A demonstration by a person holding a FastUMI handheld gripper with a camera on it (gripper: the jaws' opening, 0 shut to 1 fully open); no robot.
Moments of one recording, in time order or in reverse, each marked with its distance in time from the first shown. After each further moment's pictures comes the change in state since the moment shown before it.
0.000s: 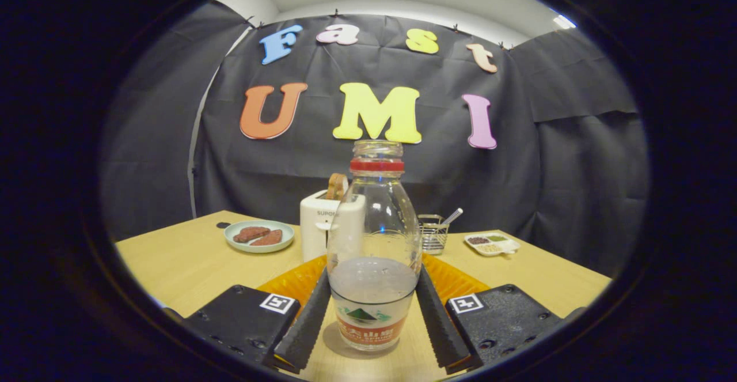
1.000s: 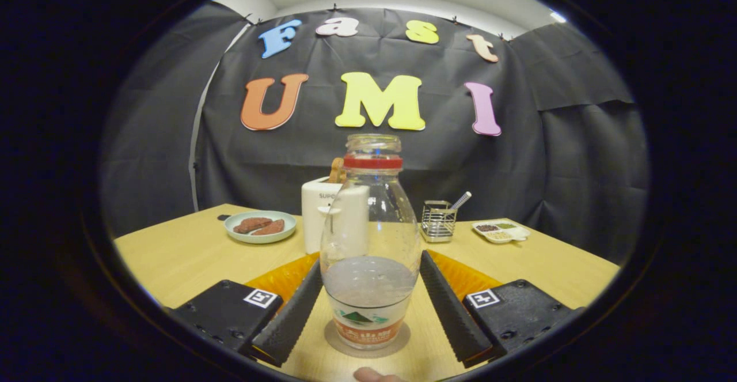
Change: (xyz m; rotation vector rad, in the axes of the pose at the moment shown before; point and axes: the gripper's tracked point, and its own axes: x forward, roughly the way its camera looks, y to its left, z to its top) arm 0.006 0.003 -0.015 0.021 0.005 0.026
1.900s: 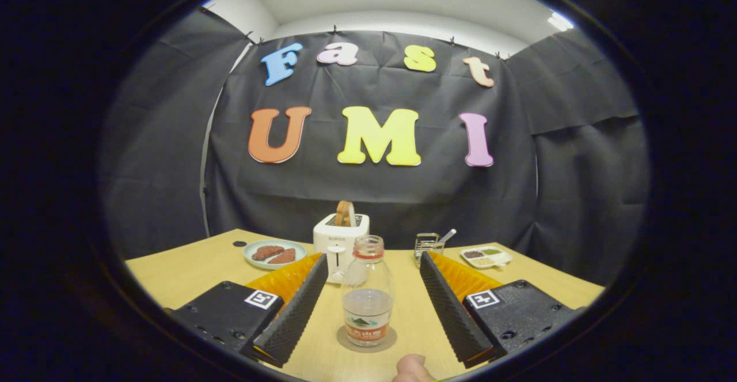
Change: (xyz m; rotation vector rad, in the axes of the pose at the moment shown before) arm -0.079 -0.004 0.092 -0.023 -0.081 0.002
